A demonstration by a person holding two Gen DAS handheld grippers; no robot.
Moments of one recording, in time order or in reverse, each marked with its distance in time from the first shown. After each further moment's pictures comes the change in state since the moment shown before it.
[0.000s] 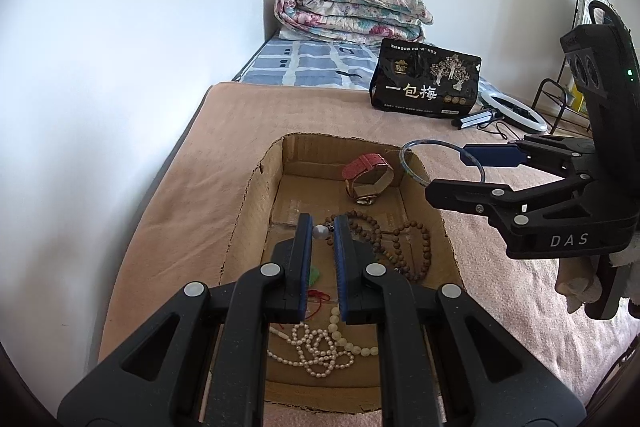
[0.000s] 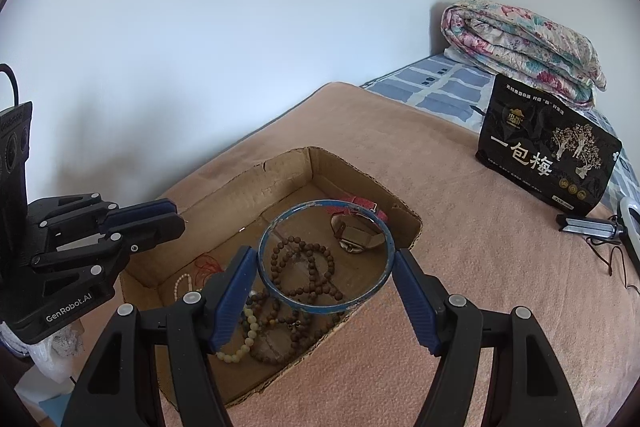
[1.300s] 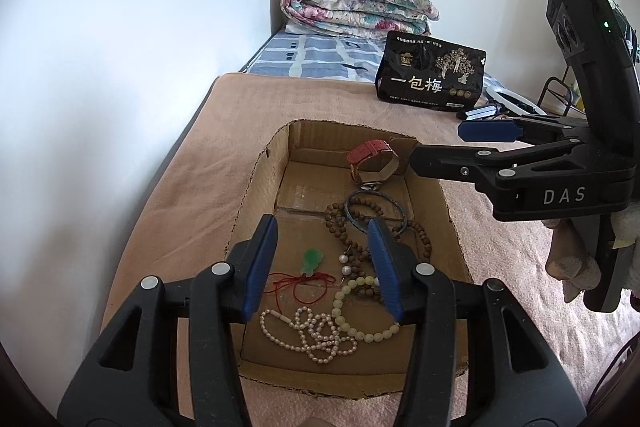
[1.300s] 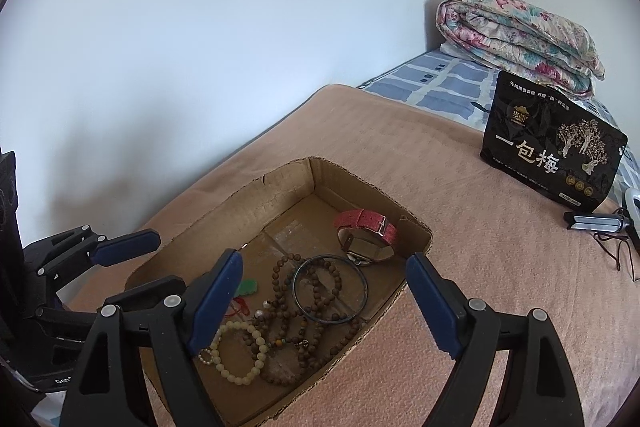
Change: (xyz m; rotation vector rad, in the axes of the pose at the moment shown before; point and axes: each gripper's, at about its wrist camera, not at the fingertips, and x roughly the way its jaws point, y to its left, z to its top) left arm -0.006 0.000 -0.010 -0.011 0.013 0.021; right arm 0.007 0.003 0.011 0.041 -0.001 -0.003
